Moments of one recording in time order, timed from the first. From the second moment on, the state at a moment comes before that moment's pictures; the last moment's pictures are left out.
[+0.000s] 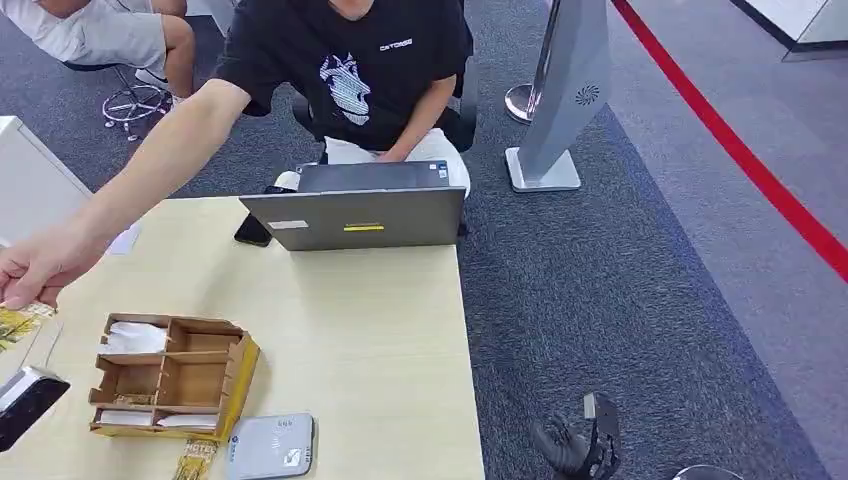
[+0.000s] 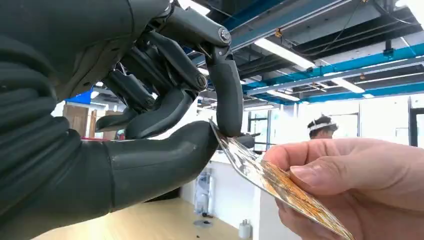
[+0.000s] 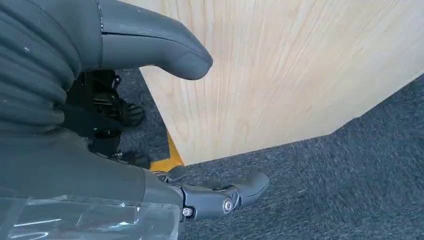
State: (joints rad) left arm 0.18 0.46 0.14 -1.78 -0.87 0.29 -0.05; right arm 0.12 0.00 0.07 -0.97 -0.45 -0.13 -0.12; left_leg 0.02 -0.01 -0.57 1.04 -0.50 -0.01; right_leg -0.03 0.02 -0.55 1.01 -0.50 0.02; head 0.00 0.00
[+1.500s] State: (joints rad) left arm 0.42 -0.23 0.56 -2.24 0.04 0.46 -0.41; right arm 0.17 -0.02 0.15 -1.01 -0.56 -0.22 -0.14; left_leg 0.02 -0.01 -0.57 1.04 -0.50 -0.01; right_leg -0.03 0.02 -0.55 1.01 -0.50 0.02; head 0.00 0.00
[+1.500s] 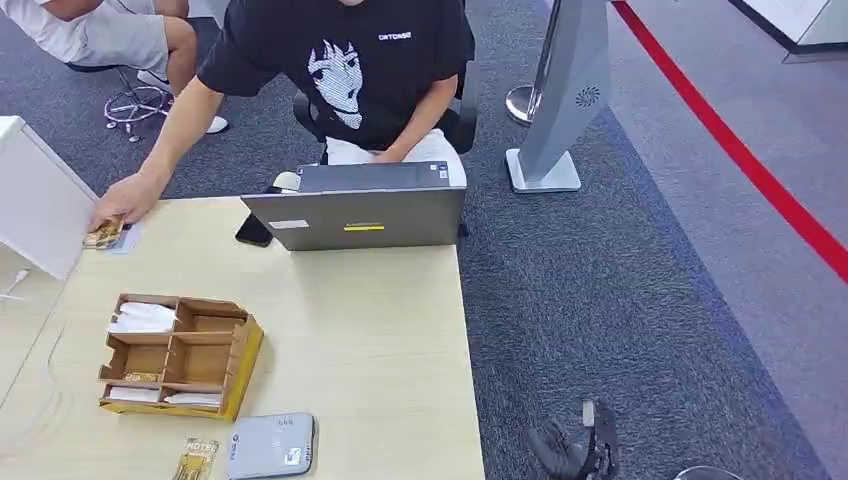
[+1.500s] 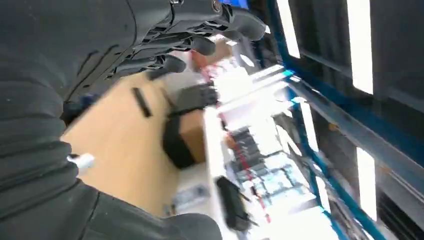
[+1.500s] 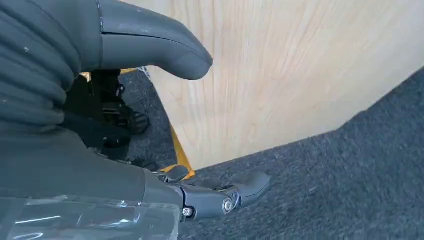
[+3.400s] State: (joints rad) left arm 0.28 -0.37 0.92 -1.15 -0.28 0.04 0.29; right arm 0.16 -0.04 0.16 -1.01 -0.54 -0.11 -0.12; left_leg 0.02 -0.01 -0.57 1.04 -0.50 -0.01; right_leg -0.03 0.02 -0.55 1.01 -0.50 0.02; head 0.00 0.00
